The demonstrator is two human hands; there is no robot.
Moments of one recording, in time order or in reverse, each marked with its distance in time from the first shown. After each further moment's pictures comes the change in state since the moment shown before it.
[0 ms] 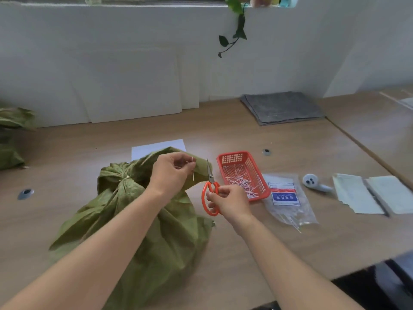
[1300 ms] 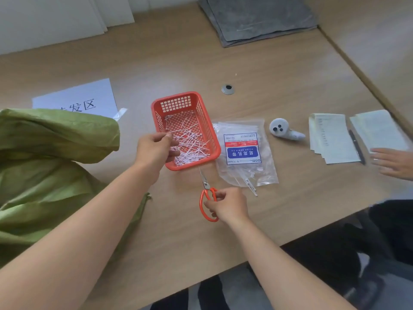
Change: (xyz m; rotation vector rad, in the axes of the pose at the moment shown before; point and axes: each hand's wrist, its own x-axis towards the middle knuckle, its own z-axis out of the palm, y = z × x) left_hand 0.078 -0.059 0.267 -0.150 -0.036 -0.574; right_hand 0.086 0.191 -0.153 -0.236 0.042 0.449
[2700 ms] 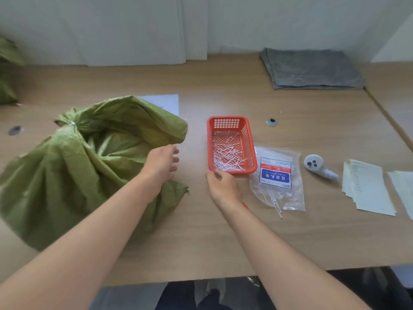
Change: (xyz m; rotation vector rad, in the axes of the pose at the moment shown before) left_hand -0.110 -0.007 -0.124 -0.118 0.106 -0.139; right_hand -0.084 -0.093 0.046 -0.100 -0.119 -0.291
